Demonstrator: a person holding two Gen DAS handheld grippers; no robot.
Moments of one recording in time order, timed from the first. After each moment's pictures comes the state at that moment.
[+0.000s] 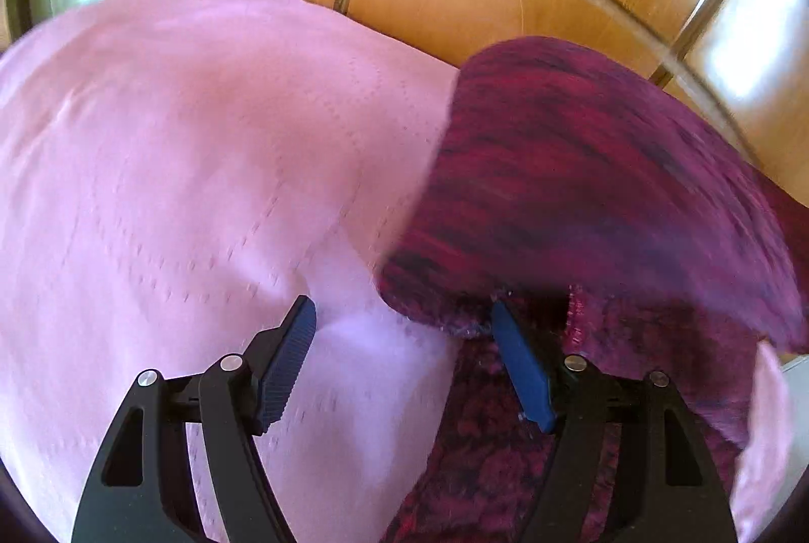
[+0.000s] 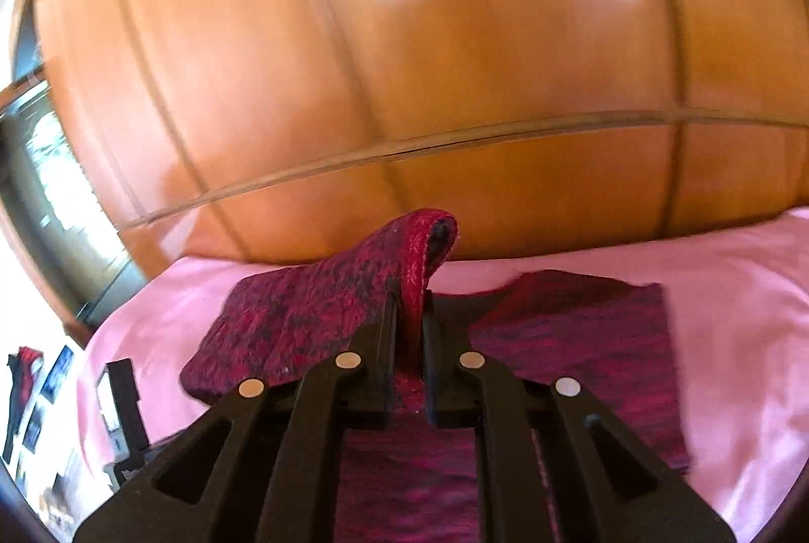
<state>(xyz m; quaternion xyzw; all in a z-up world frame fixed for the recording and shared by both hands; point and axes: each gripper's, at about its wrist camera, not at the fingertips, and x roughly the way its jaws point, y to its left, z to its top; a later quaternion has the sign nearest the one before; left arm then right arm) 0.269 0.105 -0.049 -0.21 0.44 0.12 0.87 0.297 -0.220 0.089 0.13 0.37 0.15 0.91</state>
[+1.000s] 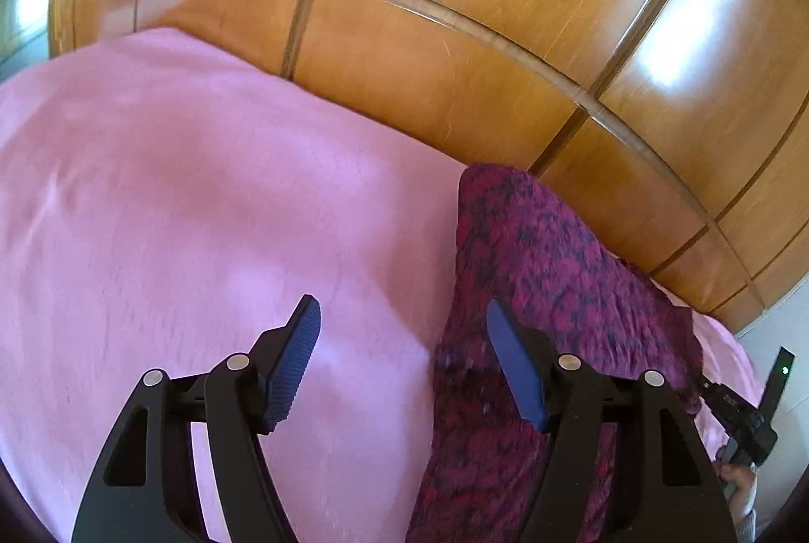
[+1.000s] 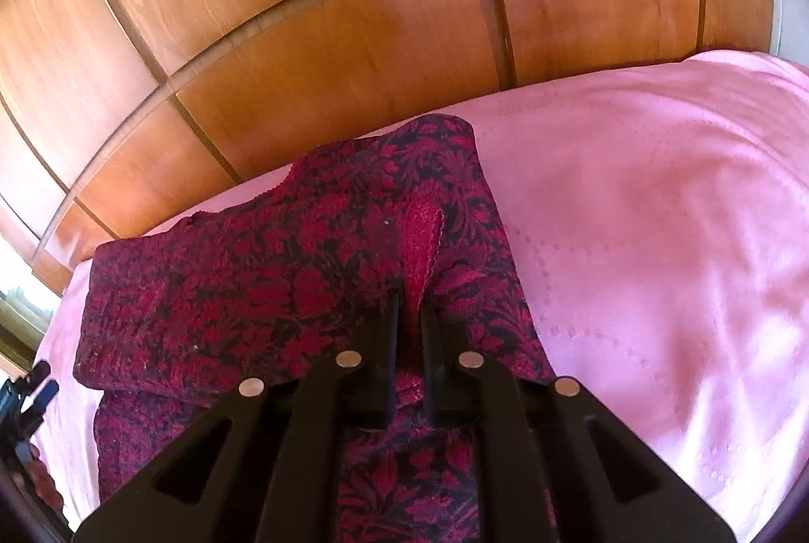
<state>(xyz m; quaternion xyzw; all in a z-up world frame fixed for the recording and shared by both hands) 0.265 0.152 -0.005 -0.21 0.39 0.01 0.90 0.291 -0.321 -0.023 0.17 0.48 0.01 0.86</state>
